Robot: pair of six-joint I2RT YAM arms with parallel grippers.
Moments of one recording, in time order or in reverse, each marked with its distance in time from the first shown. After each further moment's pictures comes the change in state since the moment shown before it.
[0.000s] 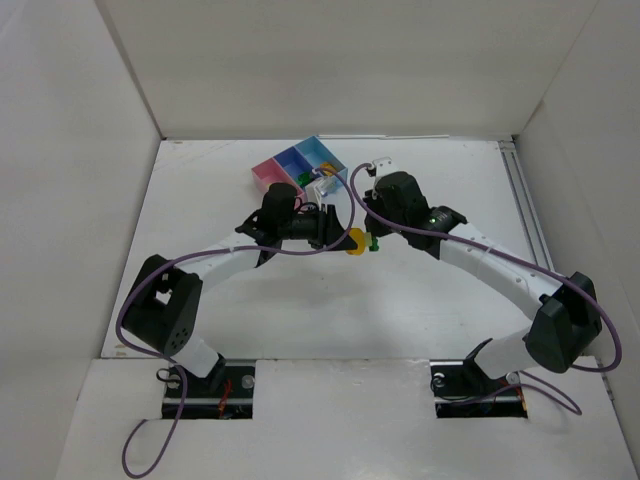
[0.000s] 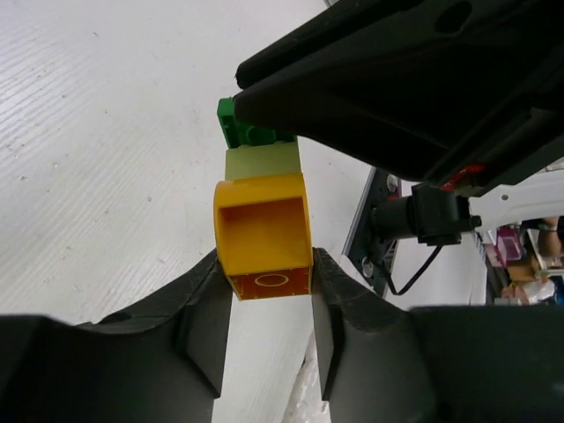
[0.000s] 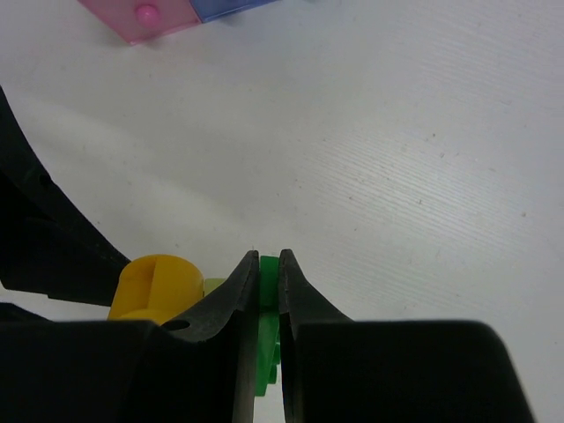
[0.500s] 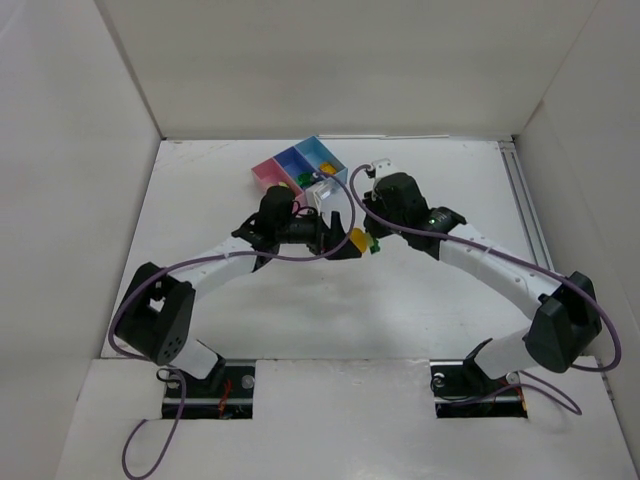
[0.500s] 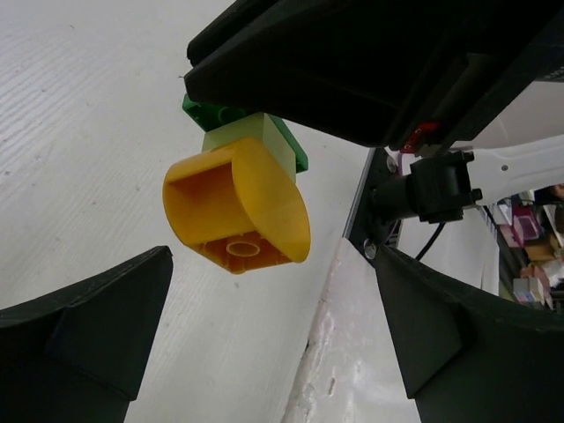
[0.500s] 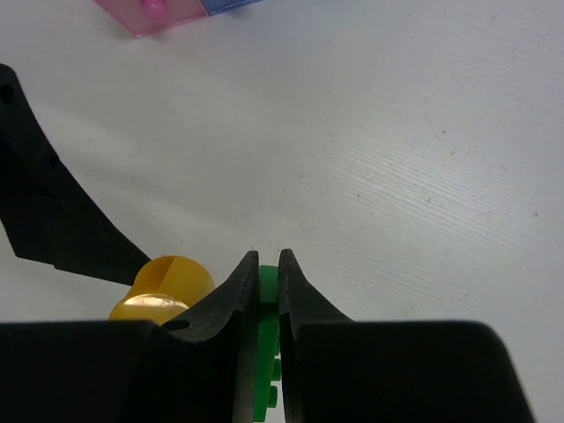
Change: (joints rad) left arm -0.003 -0.069 -0.035 -0.034 0.015 0.062; right arm 0.000 0.000 -0.007 0.004 0.002 0.004
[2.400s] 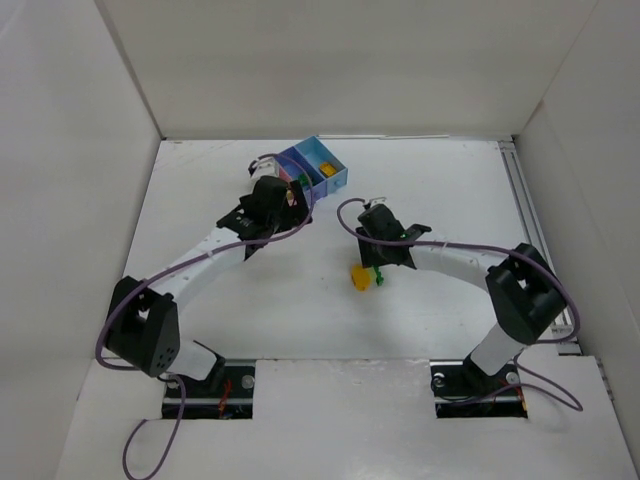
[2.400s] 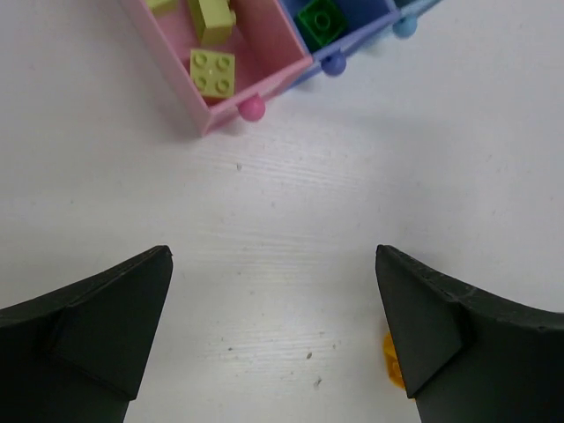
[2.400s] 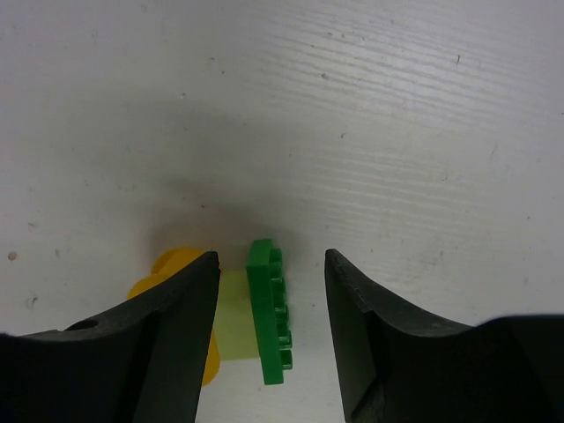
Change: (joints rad) left arm 0.051 -0.060 0.175 -0.472 -1.043 -0.112; right arm 0.027 0.195 -0.164 0.023 0.113 0.160
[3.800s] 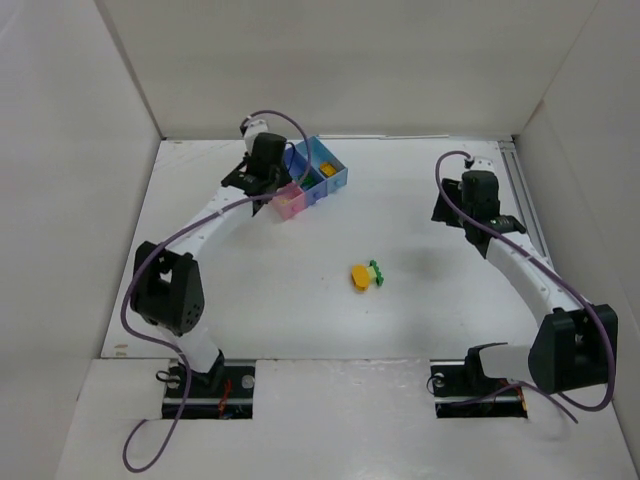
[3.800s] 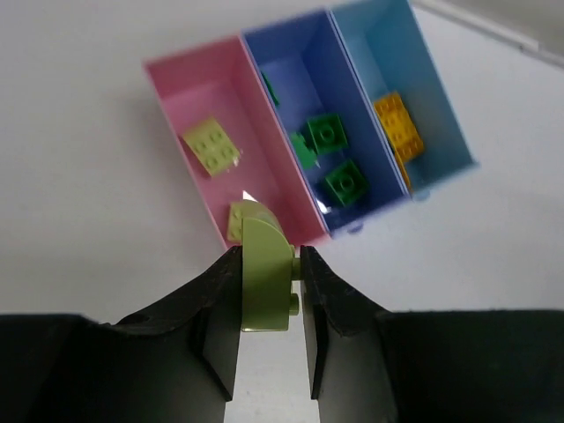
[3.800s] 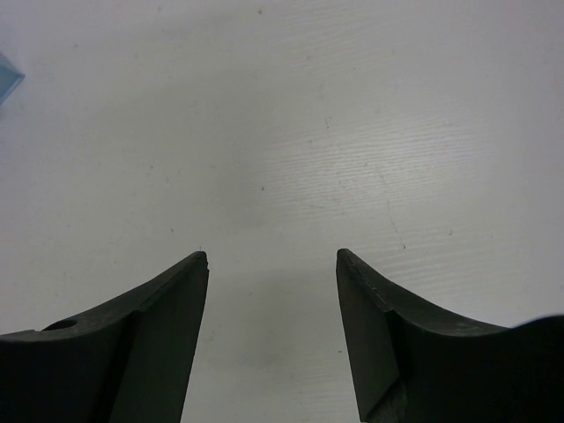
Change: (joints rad) left arm 0.038 0.257 0.325 -0.070 -0.107 0.046; right arm -0.538 -0.346 -0.069 0.095 -0.084 -0.115
